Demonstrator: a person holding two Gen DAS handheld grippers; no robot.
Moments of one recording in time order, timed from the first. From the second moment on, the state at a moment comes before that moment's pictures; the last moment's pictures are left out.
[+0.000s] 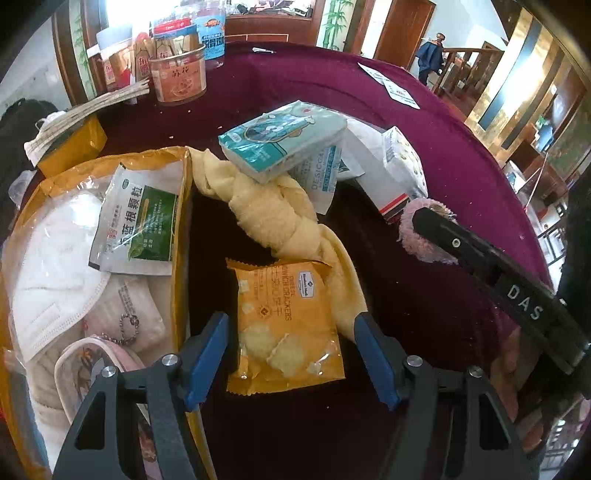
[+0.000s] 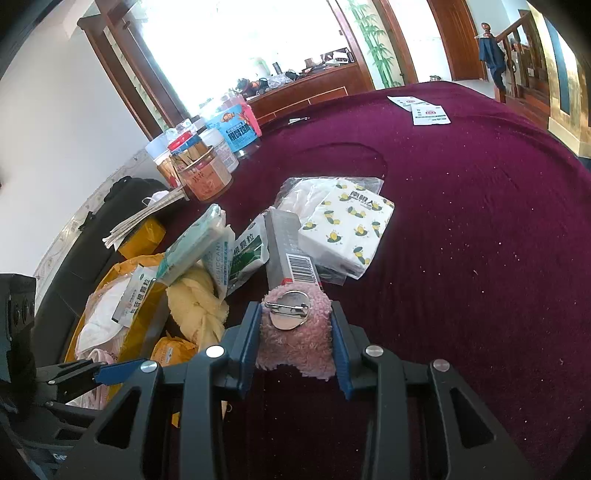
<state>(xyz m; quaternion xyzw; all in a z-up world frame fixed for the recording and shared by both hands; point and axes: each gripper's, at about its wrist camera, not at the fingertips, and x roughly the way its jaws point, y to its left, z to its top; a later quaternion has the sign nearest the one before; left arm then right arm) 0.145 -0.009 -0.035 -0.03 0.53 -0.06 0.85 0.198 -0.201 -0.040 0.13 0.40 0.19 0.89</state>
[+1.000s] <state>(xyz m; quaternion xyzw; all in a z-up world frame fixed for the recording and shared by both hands) 0.080 -0.002 -0.023 -0.11 0.51 -0.09 0.85 0.191 -0.202 -0.035 0.13 0.38 0.20 0.90</state>
